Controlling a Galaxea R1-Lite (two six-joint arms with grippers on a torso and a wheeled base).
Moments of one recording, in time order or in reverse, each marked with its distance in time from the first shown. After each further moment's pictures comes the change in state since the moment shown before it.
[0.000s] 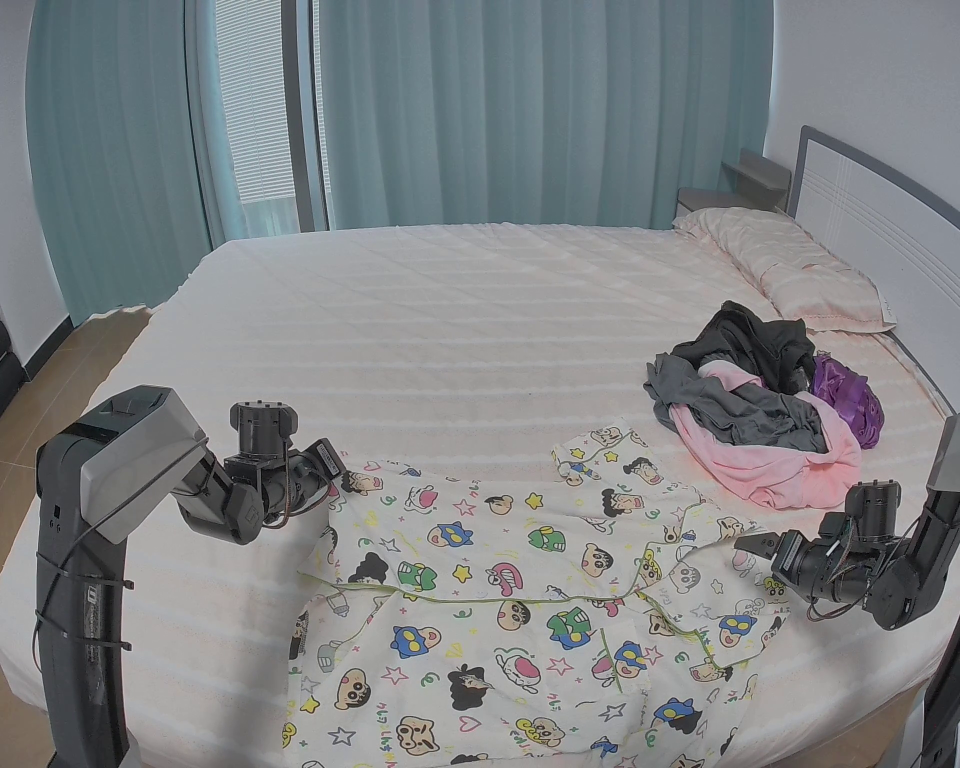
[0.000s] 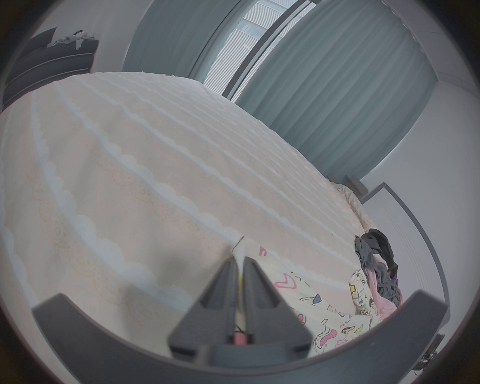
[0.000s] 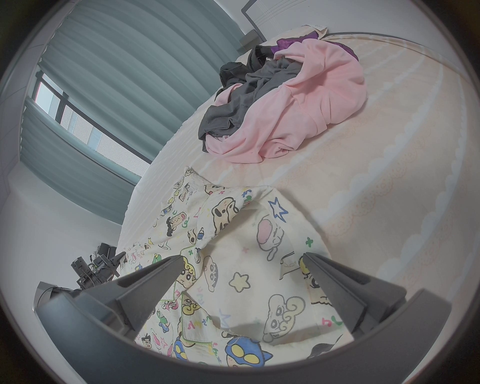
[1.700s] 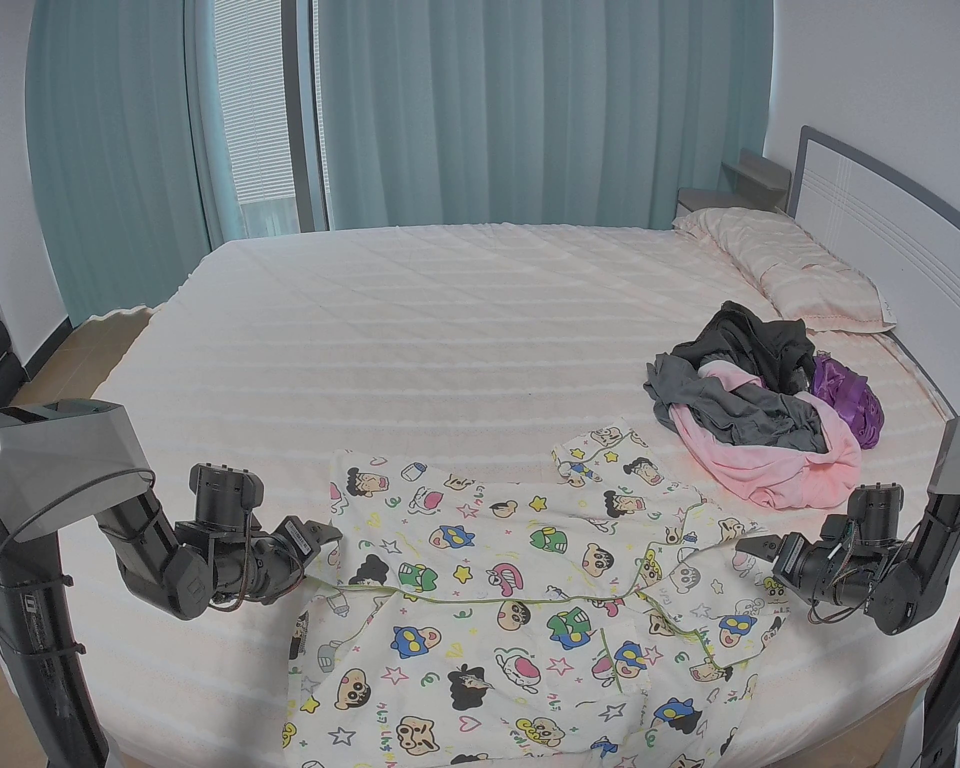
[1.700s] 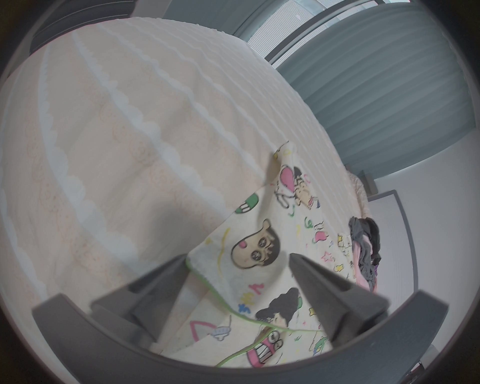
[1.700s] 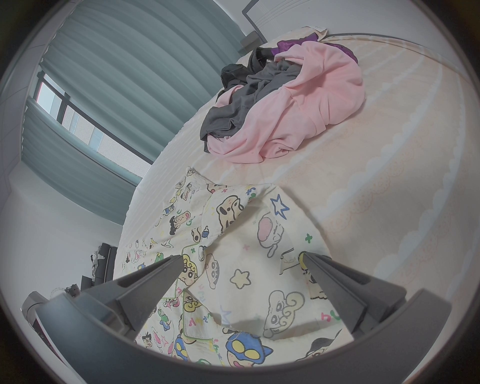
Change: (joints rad) left arm -0.035 -0.273 0.597 -0.089 -0.095 -0.241; right arm 0.001 -0.003 0.029 -0.035 0.002 0.001
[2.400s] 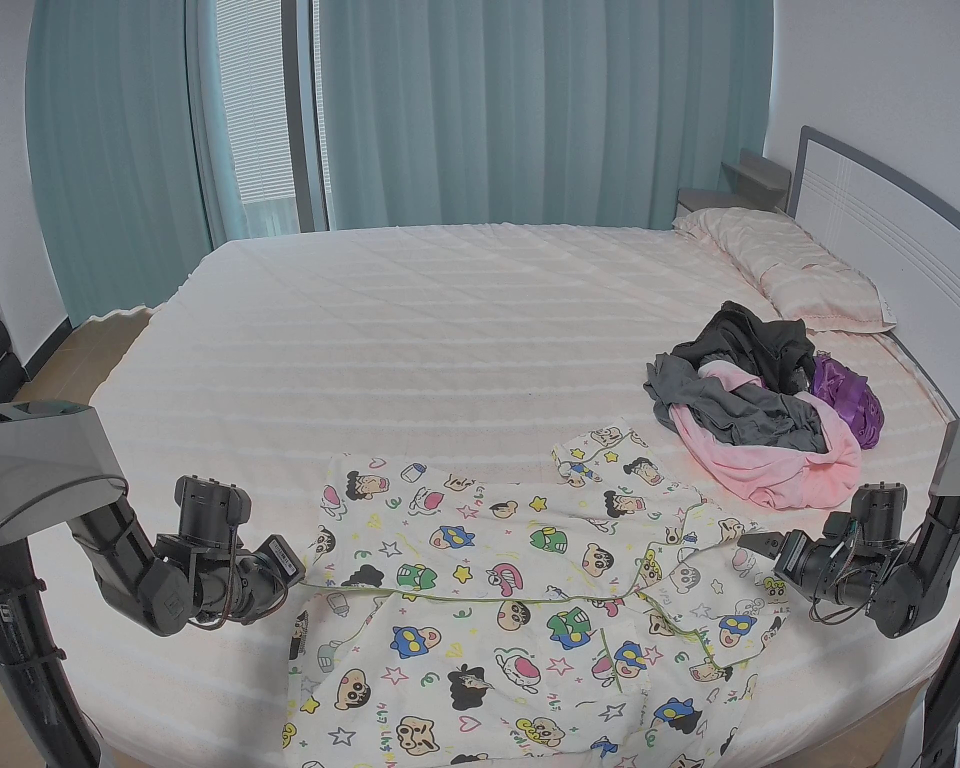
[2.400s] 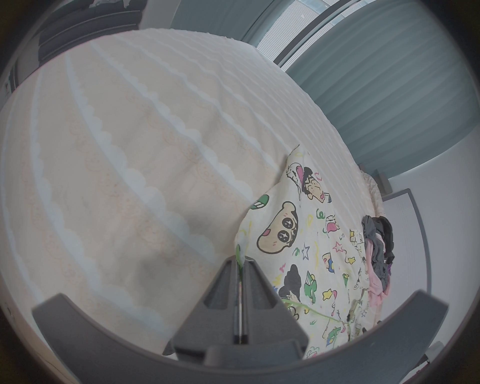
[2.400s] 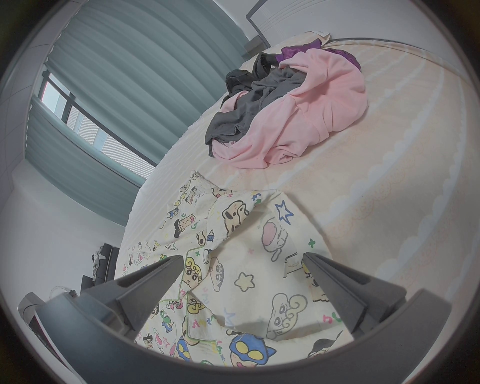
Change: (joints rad) left arm -0.014 -0.100 0.114 0.062 0.090 0.014; right arm 0.001 -0.006 0.018 -0.047 0.000 -0.002
